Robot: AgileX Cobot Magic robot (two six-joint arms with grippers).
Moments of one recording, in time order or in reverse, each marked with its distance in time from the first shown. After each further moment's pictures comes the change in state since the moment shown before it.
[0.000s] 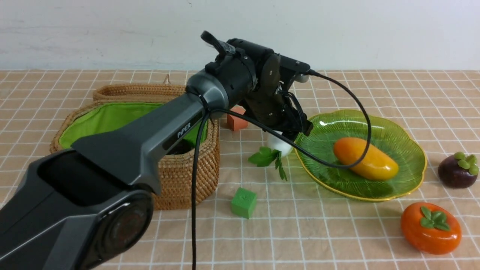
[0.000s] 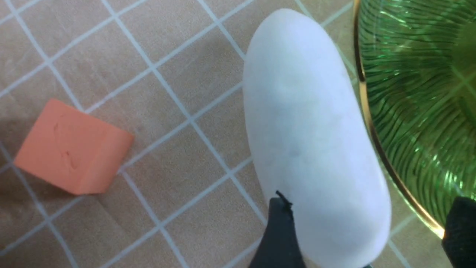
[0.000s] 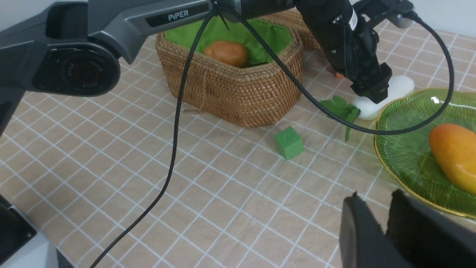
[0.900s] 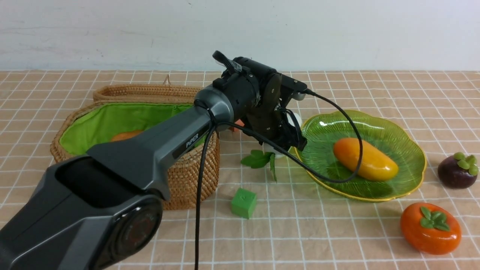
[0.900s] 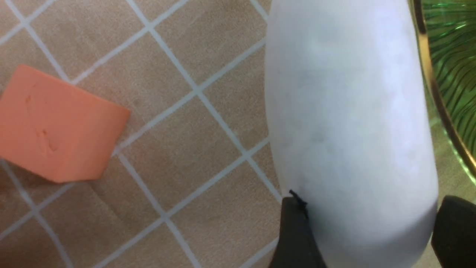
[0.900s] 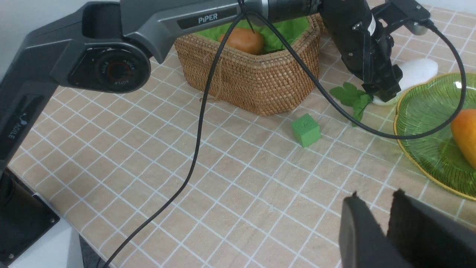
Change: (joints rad) right arm 0.000 0.000 0.000 0.027 0.046 0.009; left arm 0.000 0.055 -0.001 0.063 0.015 0.000
